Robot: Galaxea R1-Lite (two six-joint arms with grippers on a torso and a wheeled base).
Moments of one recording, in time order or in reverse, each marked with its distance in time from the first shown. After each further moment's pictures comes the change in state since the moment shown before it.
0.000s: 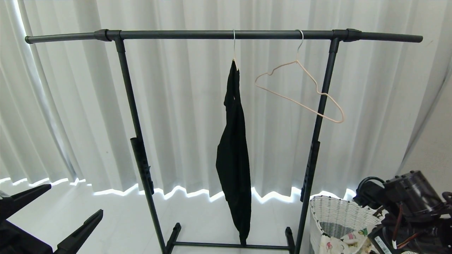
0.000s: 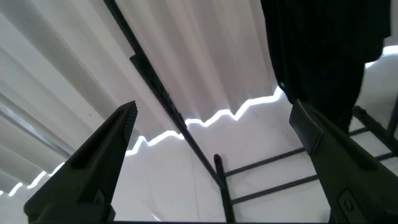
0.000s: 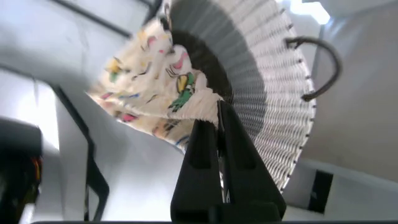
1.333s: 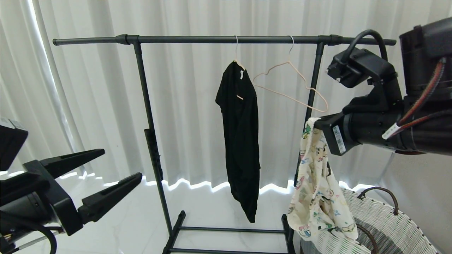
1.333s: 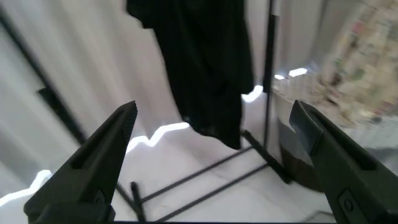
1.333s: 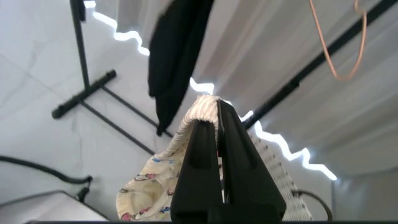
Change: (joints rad) left arm -0.177 0.200 -0.242 0.001 -0.188 -0.255; right arm 0.346 0.015 -0.799 0.201 0.009 0.003
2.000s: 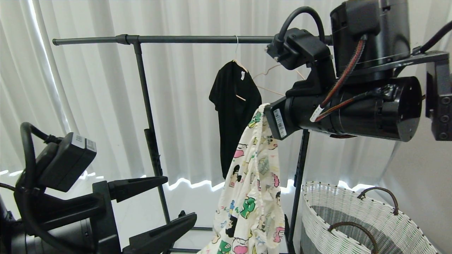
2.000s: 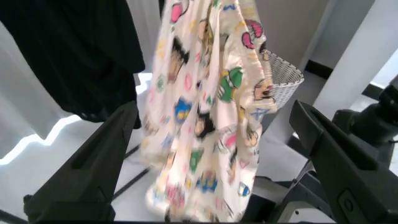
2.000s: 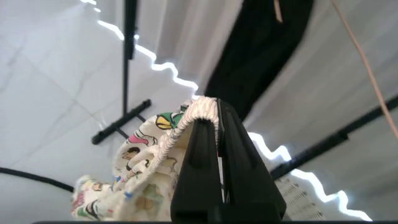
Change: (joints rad) left arm -0.363 0.113 -0.023 0.000 0.005 -0.189; right arm 0.140 0.204 -0.246 -0.041 0.004 0.043
